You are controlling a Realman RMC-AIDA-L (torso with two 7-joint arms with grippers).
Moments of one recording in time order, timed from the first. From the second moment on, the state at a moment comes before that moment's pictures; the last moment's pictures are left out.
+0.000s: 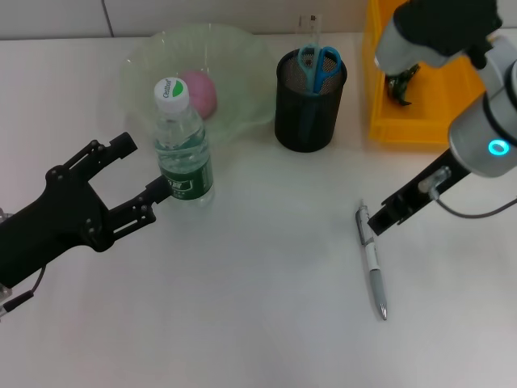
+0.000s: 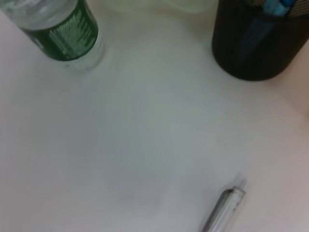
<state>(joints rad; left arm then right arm) -0.28 -2.06 0.77 0.32 1.48 1.73 -0.87 0.63 2.09 -1.54 -1.47 -2.64 -1.69 2.95</state>
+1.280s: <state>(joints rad) -0.25 -2.06 0.78 0.31 1.48 1.73 -0.80 0.69 2.09 -1.63 -1.15 -2.62 -1.48 2.96</state>
